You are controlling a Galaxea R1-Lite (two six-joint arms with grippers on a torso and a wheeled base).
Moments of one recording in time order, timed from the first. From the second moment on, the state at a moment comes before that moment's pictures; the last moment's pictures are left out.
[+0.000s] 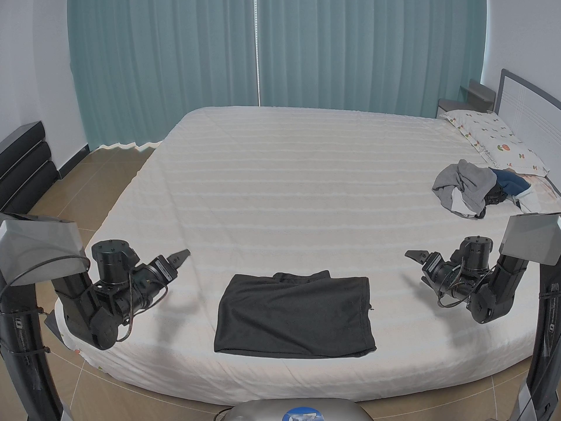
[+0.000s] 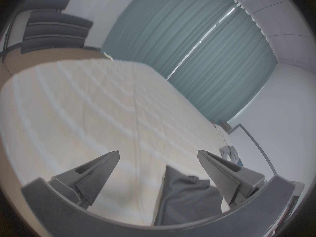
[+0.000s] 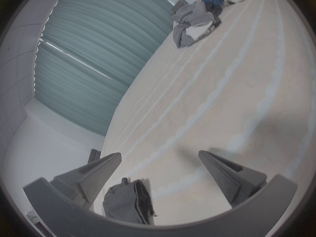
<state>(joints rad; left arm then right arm) -0.15 2.20 -0.50 -1.36 -0.06 -0.72 0.04 2.37 -0.68 -1.27 0.23 0.87</state>
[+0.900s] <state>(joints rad) -0.10 1.47 -0.31 -1.39 0.22 -0.28 0.16 1.64 -0.31 -1.43 0.02 0.38</state>
